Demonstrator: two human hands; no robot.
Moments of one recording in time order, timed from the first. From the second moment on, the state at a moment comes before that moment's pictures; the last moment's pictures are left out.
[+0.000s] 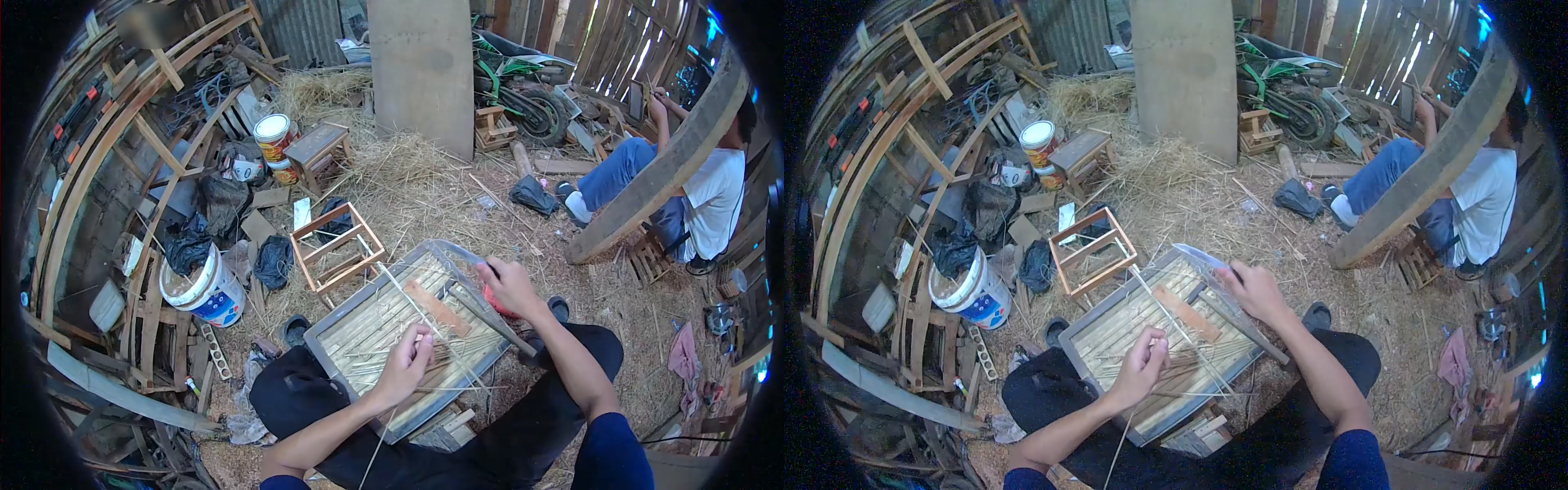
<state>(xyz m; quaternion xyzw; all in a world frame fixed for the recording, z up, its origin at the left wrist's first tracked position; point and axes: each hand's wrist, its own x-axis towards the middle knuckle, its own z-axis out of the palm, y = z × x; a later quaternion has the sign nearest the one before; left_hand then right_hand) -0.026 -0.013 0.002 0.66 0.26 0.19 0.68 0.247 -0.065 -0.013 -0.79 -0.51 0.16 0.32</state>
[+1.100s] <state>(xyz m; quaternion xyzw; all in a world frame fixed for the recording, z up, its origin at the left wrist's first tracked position) -0.006 0.012 0.015 0.28 0.26 0.08 0.92 0.192 -0.056 0.004 -0.57 -0.75 0.11 0.31</state>
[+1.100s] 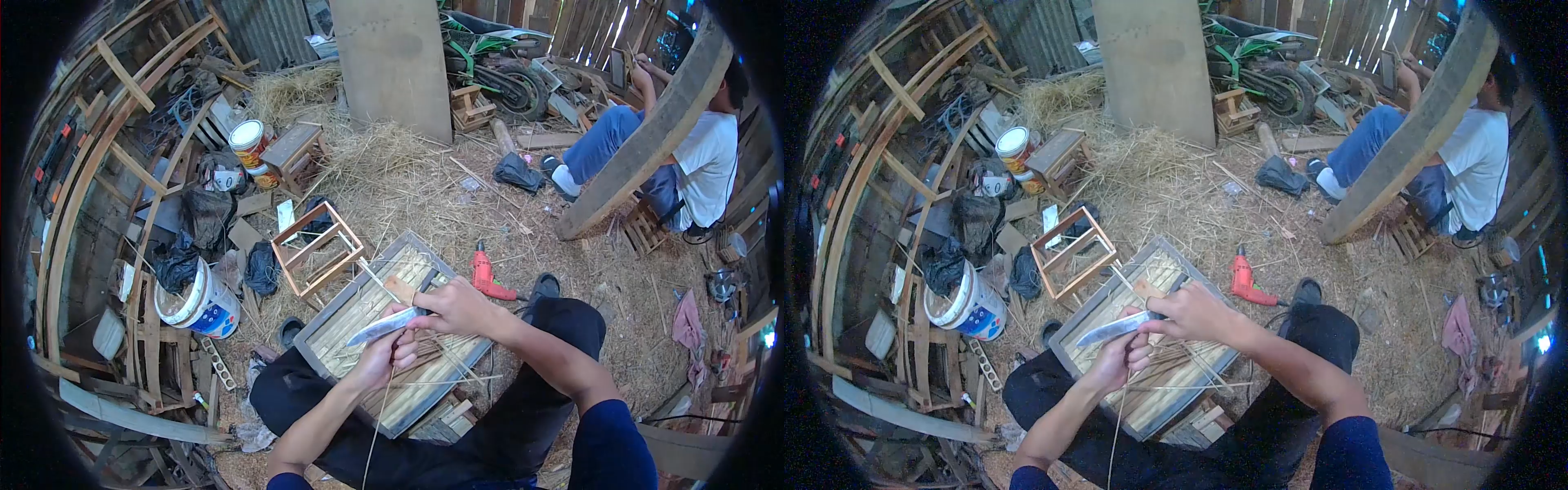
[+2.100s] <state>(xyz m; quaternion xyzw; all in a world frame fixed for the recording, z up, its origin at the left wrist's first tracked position) -0.033 0.019 0.019 0.35 0.30 0.11 0.88 0.219 -0.080 0.002 -0.65 -0.68 0.04 0.35</state>
